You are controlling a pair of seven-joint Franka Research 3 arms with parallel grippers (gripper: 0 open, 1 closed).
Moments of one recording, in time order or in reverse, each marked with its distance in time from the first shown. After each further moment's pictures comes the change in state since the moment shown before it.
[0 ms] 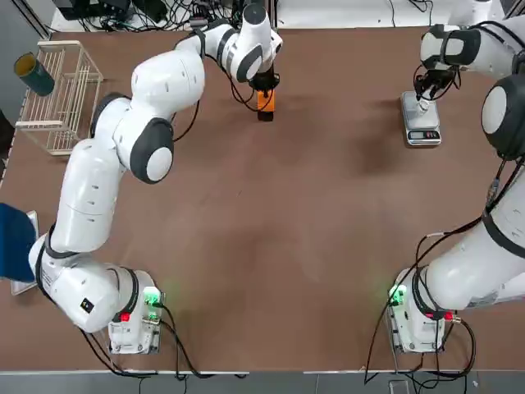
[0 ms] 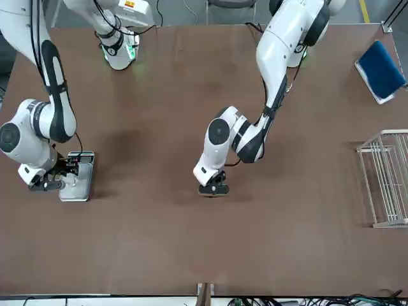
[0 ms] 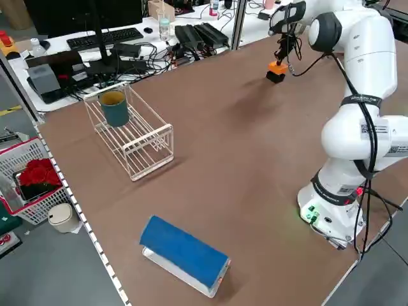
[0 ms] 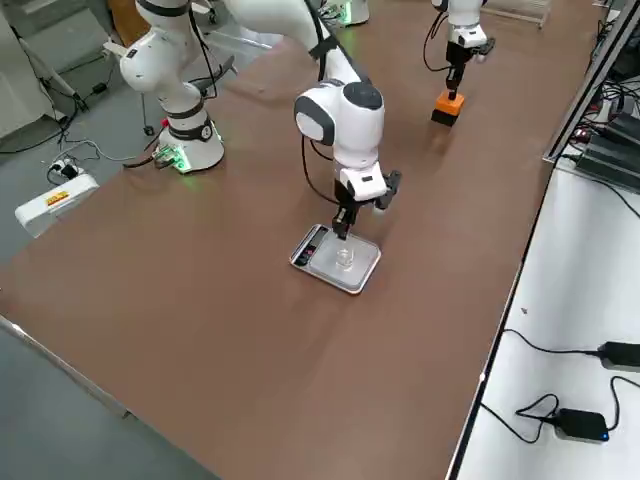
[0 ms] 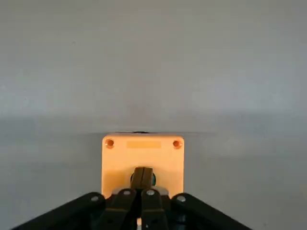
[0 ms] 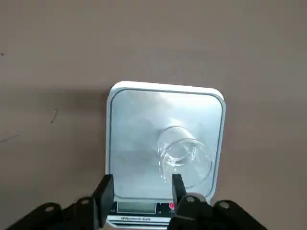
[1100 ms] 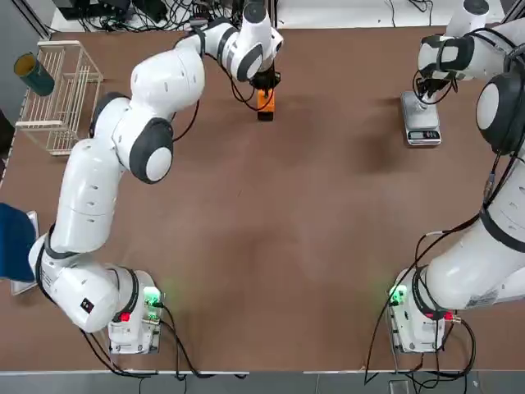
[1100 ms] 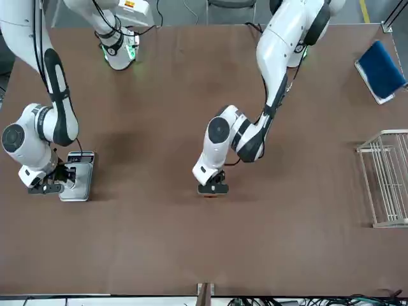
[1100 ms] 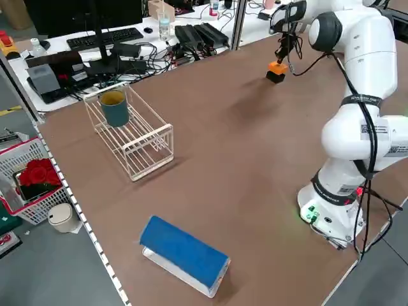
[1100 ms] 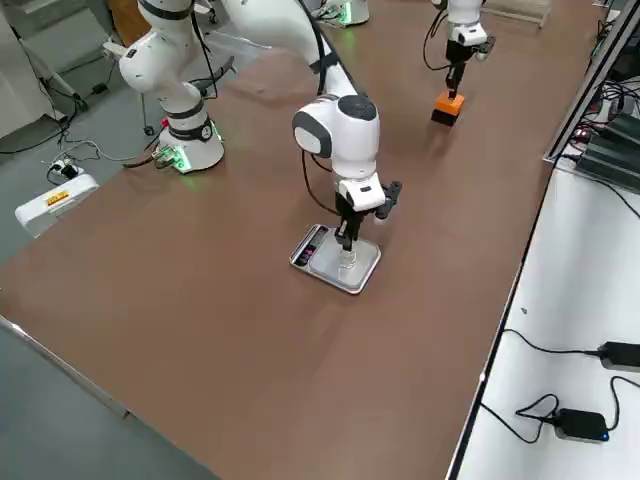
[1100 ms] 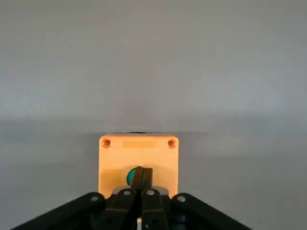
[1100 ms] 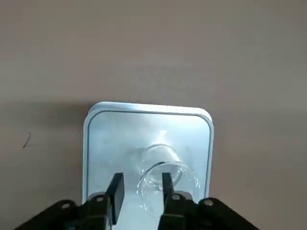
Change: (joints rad) left arm 0.000 -0.004 -0.004 0.001 0.000 0.004 0.000; right arm -0.017 0.072 0.000 -0.010 0.000 0.165 0.000
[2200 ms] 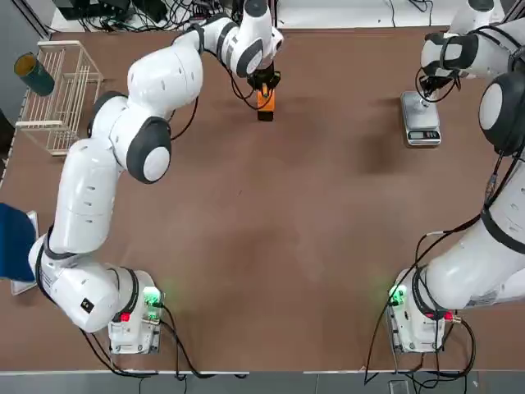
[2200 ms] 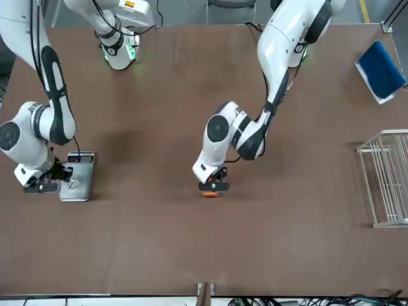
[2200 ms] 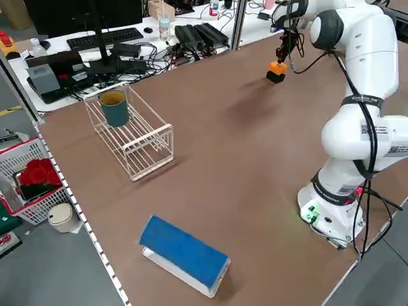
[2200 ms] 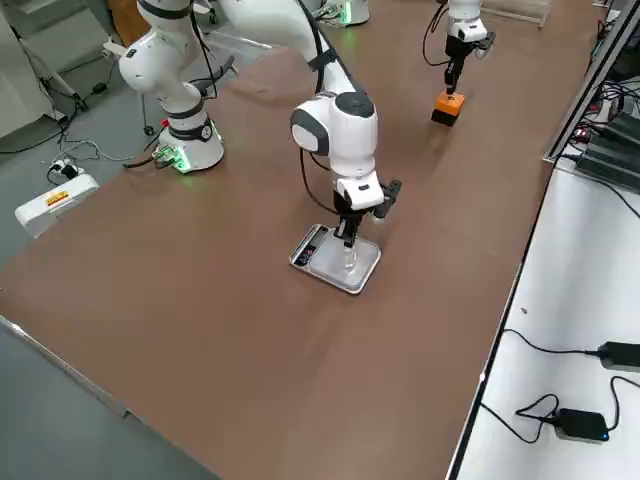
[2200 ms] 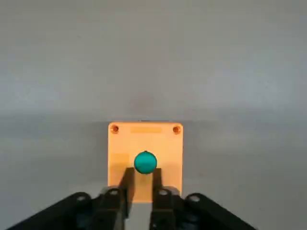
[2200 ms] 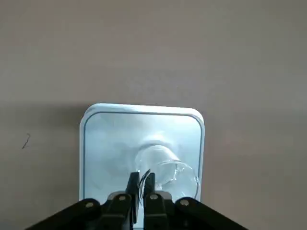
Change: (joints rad) left arm 0.000 -0.025 -0.009 0.003 0.000 -0.072 0.000; right arm -0.008 -0.015 -0.003 0.002 0.000 -0.008 -0.001
